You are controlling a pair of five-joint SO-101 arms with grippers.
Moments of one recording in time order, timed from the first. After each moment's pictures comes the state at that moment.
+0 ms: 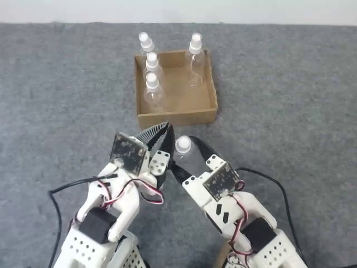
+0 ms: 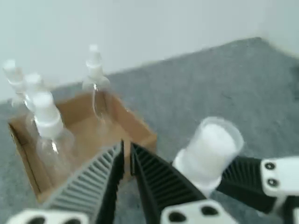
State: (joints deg) left arm 24.1 -88.0 78.3 40.0 4.7; right arm -42.2 -102.7 95.2 27.6 8.7
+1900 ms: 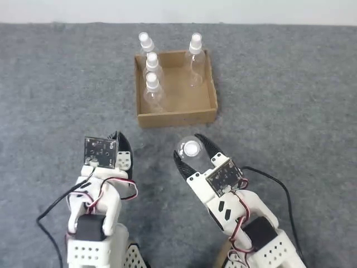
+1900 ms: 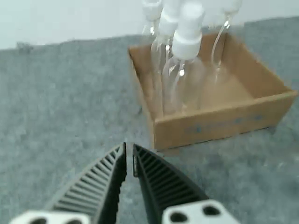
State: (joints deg) left arm -3.2 -103.3 94.4 49.9 0.6; right arm -38.6 -102.7 95.2 29.1 8.7
